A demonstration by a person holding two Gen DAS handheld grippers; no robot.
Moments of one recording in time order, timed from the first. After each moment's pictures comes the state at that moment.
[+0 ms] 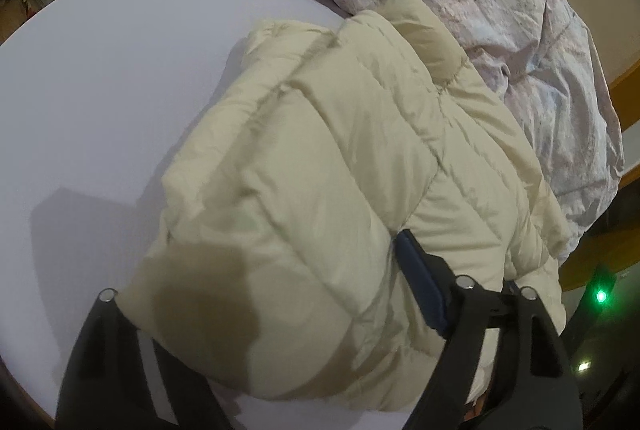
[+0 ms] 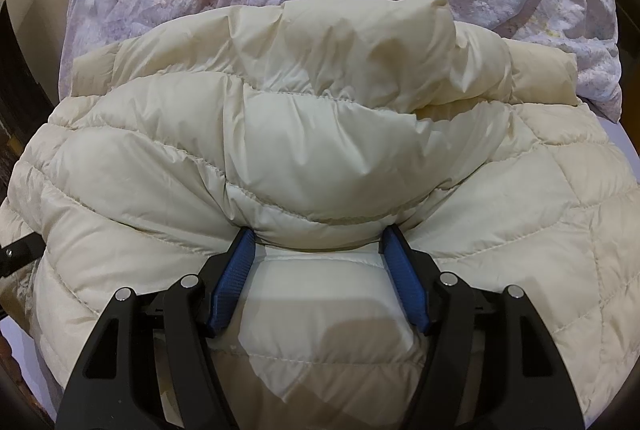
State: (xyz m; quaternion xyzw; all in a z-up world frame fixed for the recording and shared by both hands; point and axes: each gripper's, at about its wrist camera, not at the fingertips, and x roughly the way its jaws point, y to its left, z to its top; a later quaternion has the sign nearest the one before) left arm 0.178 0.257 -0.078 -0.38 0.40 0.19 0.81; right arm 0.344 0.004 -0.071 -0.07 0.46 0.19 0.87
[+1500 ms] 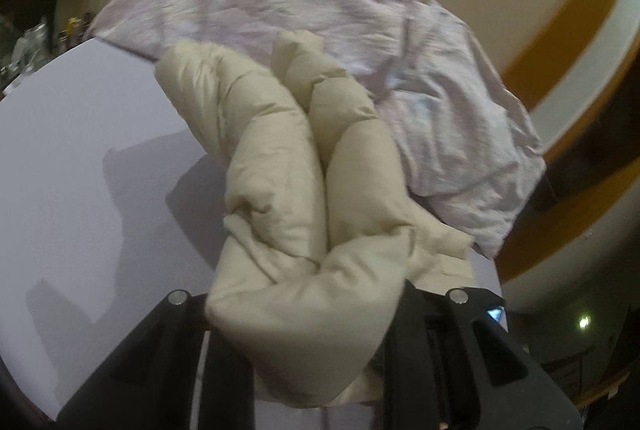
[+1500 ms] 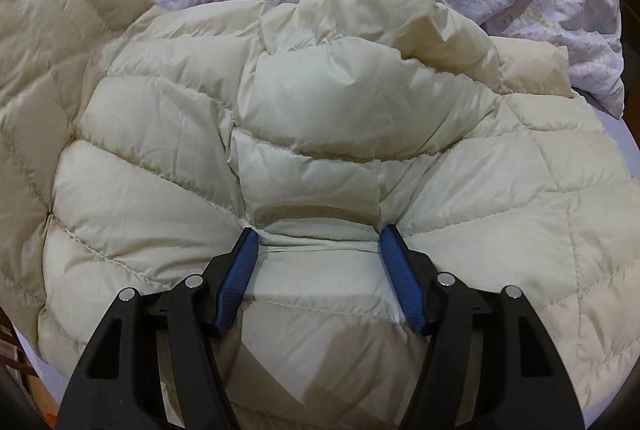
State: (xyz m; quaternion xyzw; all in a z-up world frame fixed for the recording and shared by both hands) left arm 0.202 0.171 0.026 -0.32 0.31 0.08 0.89; right arm 0.331 -0.024 -0.071 -0.07 0.46 0.22 0.86
